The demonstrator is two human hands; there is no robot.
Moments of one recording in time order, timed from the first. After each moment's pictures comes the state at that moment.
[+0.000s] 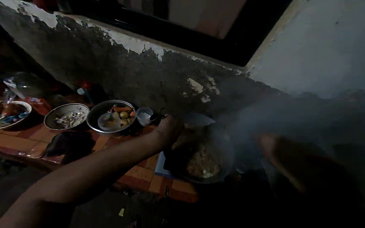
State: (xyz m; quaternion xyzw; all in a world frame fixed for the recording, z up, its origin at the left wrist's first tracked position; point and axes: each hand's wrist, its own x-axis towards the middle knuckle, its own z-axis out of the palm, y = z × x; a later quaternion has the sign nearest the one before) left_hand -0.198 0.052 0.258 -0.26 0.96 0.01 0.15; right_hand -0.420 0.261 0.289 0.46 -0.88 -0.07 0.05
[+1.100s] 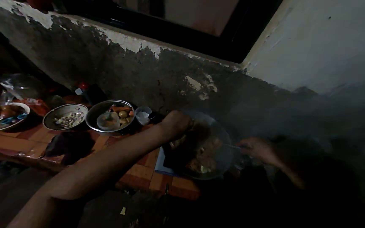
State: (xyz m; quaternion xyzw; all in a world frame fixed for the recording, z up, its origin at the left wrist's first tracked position) left_hand -0.206 0.057 0.281 -0.16 0.98 0.03 0.09; right_hand -0.424 0.243 0.293 0.46 -0.84 -0.10 -0.26
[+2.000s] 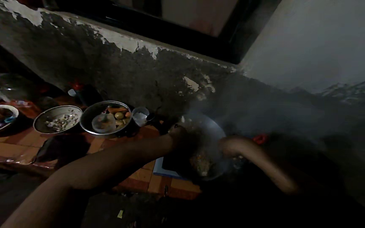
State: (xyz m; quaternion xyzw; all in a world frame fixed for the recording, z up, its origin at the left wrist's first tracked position) left_hand -0.230 0.066 0.236 -0.13 0.96 0.08 0.24; right_hand -0.365 0.173 0.286 0.44 -0.77 -0.36 -0.29
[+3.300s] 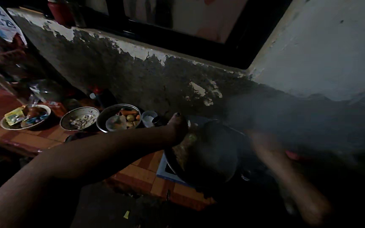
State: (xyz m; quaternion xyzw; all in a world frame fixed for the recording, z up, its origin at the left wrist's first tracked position) left_hand -0.236 0.053 0.264 -0.23 0.93 -0.05 0.27; right_hand -0.423 0.222 0.287 0.42 -0.90 -0.11 -0.05
